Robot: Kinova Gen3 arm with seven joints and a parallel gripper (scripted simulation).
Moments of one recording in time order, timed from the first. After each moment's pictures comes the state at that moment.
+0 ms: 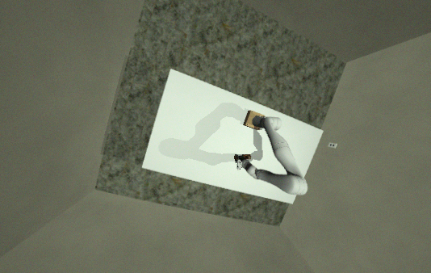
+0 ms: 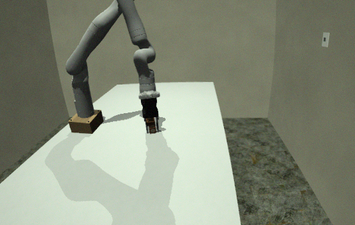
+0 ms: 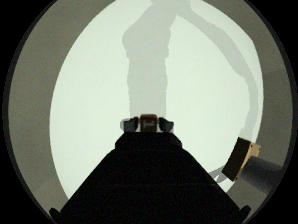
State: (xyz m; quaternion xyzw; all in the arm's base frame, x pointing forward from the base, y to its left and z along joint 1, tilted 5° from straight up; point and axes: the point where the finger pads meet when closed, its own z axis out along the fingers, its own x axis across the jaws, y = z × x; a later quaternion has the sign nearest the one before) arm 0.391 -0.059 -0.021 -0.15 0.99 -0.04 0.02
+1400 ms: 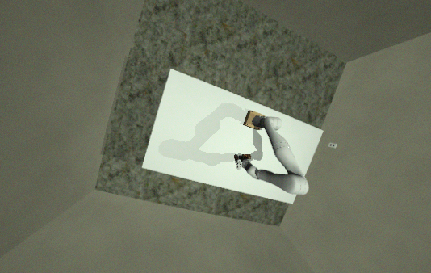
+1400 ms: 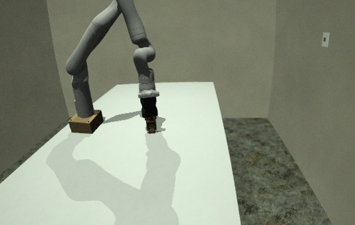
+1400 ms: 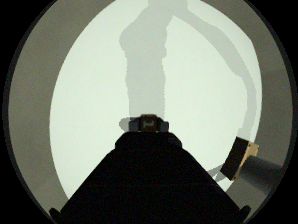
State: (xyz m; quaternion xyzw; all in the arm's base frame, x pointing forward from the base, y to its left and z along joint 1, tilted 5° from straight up) arm 0.388 -0.060 -0.016 -0.15 0.99 -0.04 0.01
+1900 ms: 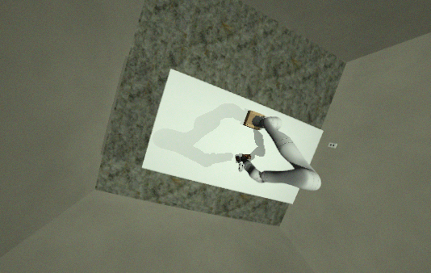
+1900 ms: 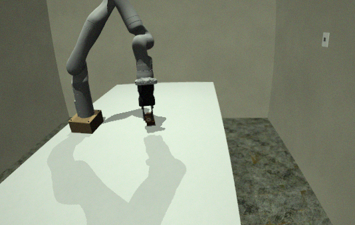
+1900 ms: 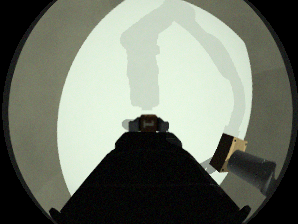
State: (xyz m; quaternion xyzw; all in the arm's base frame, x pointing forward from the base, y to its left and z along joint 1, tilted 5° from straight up) arm 0.378 -0.063 0.041 -0.14 0.99 -0.04 0.00
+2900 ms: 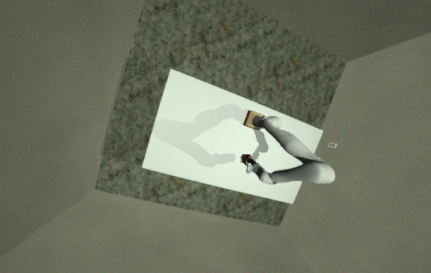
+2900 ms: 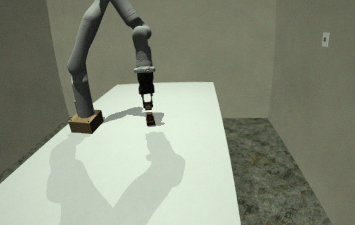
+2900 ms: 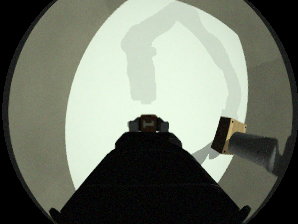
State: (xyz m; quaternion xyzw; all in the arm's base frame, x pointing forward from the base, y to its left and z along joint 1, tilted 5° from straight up) arm 0.368 -0.011 0.078 -0.12 0.99 -0.04 0.02
